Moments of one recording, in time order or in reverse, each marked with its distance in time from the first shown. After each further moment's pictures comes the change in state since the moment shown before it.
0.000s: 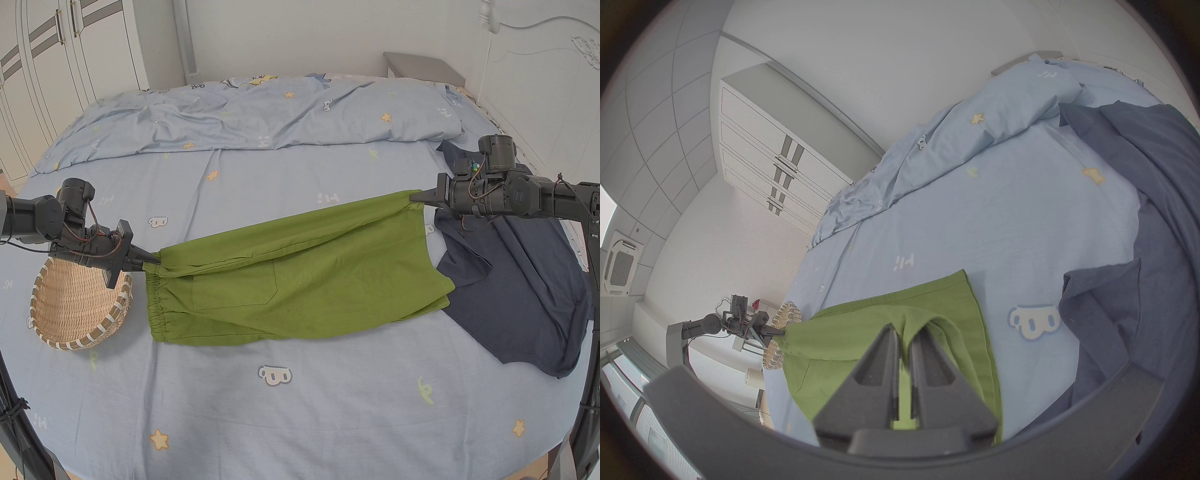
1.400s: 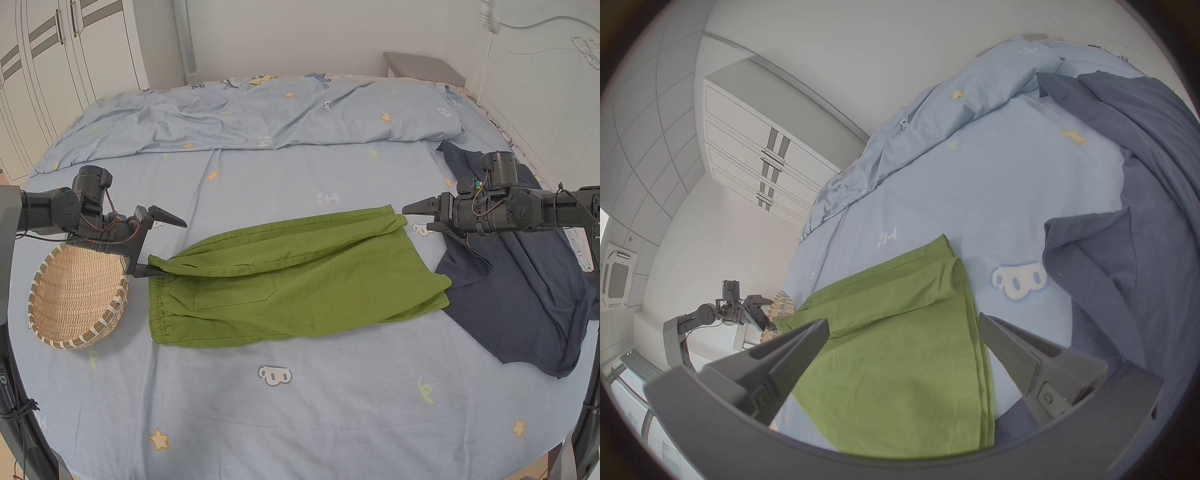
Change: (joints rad) left arm -0.077 0.064 -0.119 -0.042 -0.003 -0.109; right arm 0.000 -0.034 0.158 -0.034 0.001 -0.013
